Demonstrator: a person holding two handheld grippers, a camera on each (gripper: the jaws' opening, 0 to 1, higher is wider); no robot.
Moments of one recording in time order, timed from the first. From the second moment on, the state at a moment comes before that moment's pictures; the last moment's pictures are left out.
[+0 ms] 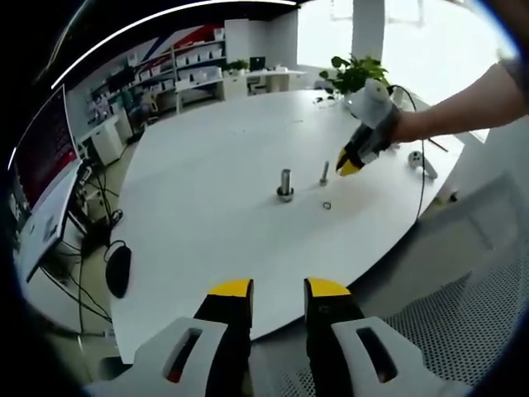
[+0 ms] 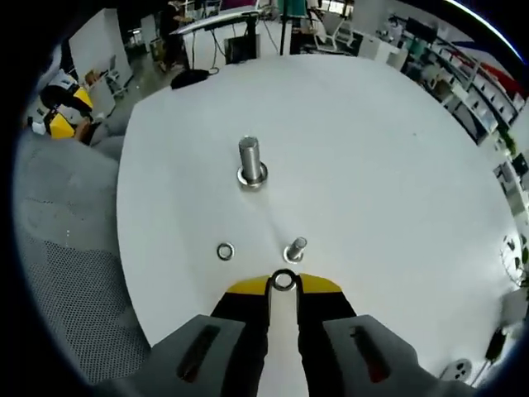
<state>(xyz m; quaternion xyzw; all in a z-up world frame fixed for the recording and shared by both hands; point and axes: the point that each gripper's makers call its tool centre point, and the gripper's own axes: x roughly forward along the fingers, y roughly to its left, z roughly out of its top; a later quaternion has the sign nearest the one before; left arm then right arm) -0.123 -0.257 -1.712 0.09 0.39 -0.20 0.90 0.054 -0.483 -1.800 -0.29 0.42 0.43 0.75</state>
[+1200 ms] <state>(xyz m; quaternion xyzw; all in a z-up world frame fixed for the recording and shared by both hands) -0.123 -0.256 -1.712 0.09 0.39 -0.20 0.90 0.072 -0.462 -1.798 -0.34 0.39 0.45 0.73</state>
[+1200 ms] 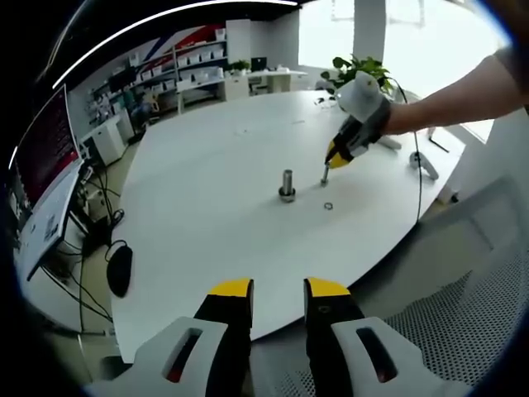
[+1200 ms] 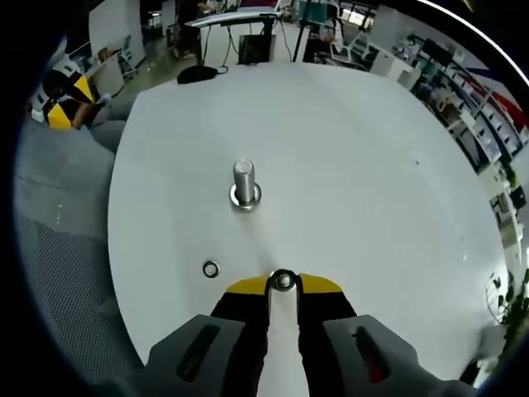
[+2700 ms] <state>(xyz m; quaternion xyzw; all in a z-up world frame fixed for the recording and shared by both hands) -0.128 -0.260 -1.720 0.09 0.41 -0.21 0.88 0.033 -0.465 -1.834 -0.28 0.45 0.44 0.72</state>
